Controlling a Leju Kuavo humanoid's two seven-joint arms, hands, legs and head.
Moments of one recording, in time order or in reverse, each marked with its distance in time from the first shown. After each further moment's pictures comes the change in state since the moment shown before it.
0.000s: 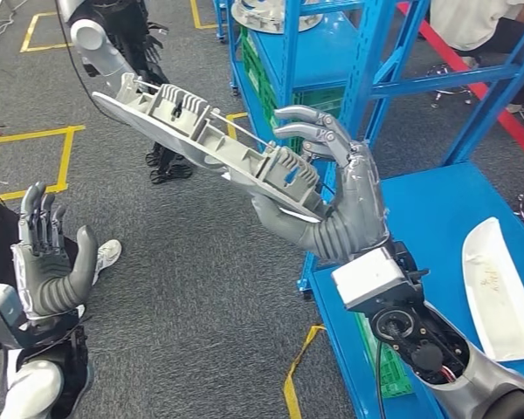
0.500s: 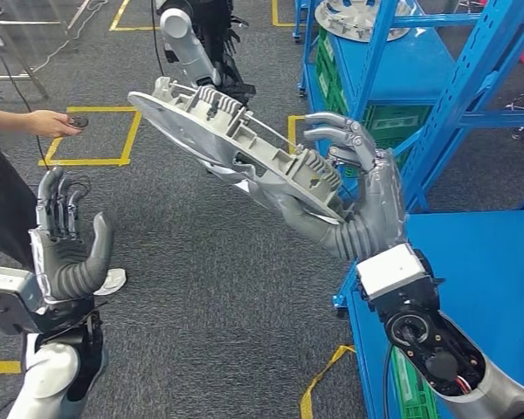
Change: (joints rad) left arm -0.034 -0.023 -0.007 0.028 -0.007 0.019 -0.030; right arm 0.033 -0.013 -0.027 0.022 -0.037 -0.026 -0.022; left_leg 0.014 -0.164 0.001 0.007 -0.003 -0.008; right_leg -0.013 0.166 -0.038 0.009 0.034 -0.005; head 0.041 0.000
